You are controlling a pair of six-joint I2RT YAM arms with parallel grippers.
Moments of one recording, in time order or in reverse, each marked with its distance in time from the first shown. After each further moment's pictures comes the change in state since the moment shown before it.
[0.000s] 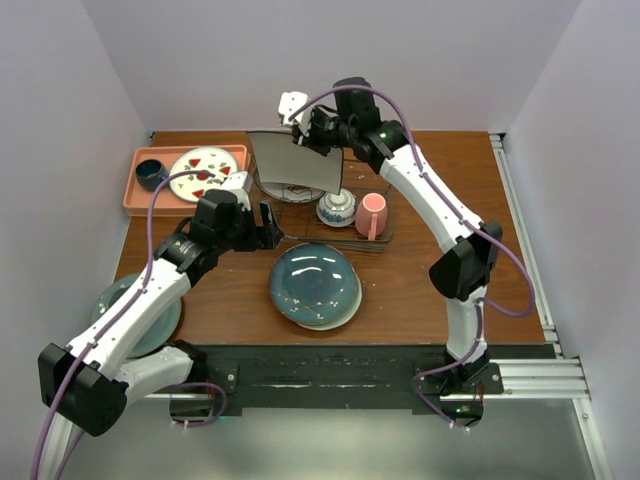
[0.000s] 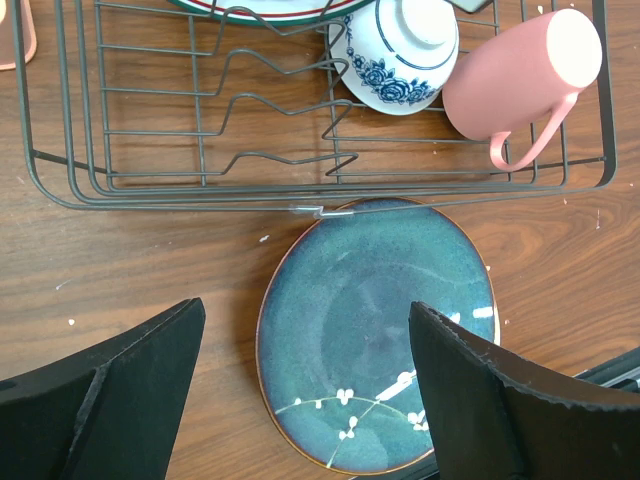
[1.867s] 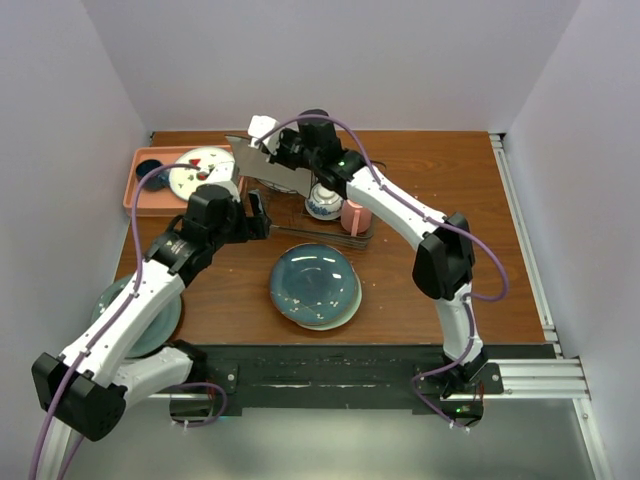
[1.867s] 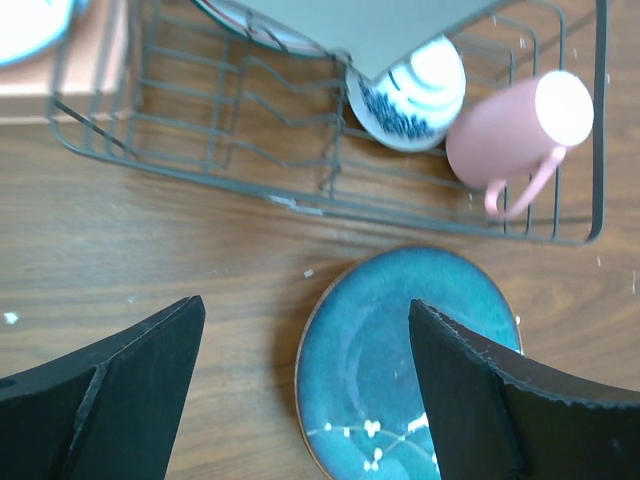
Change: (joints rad) left arm 0.012 -0.026 0.049 -0.025 -0.140 0.016; right arm 0.113 0.100 -0.182 0.410 0.227 0.051
